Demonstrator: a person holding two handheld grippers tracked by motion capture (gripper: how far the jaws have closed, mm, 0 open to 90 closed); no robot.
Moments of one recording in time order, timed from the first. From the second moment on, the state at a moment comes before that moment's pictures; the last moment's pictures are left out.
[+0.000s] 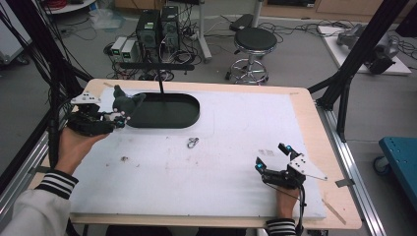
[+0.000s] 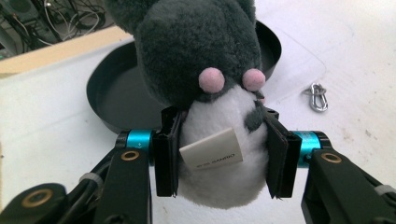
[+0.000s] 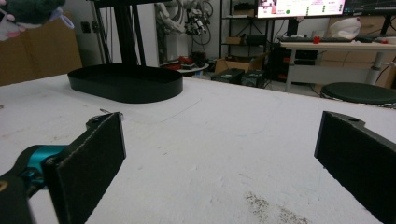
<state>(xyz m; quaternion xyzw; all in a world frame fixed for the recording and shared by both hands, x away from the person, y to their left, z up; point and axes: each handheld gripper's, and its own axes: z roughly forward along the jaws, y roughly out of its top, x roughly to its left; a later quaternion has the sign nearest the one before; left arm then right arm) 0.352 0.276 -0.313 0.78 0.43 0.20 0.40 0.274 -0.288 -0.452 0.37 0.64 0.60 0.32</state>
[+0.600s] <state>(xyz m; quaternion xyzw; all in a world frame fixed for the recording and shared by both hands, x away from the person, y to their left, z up) 0.370 0.298 -0.279 0.75 0.44 0.20 0.44 0.275 -0.288 -0.452 0.37 0.64 0.60 0.32</state>
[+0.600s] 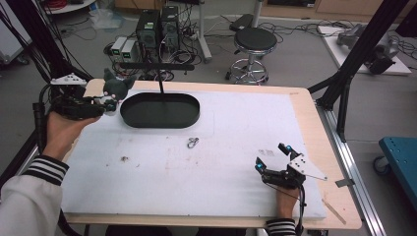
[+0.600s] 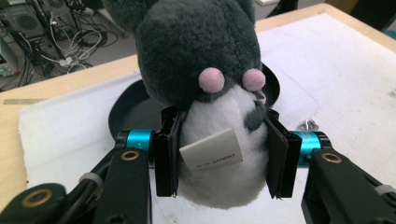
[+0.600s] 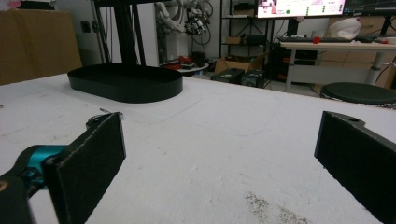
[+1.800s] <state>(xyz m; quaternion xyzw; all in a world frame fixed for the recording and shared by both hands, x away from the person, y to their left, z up) 0.405 0.303 -0.270 0.75 0.47 0.20 0.41 0.275 -0.289 -0.452 0.37 0.64 0.60 0.32</state>
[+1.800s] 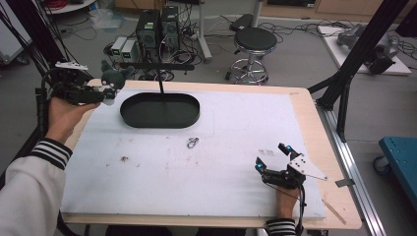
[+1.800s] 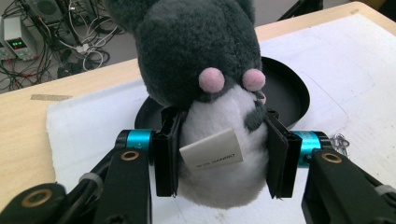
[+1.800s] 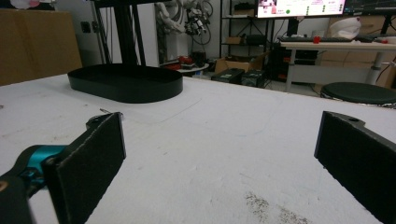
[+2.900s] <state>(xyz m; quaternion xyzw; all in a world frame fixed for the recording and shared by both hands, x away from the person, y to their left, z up) 0.427 0.301 -0.264 0.75 0.48 0.20 0.41 0.275 -0.289 -0.452 0.37 0.64 0.60 0.32</state>
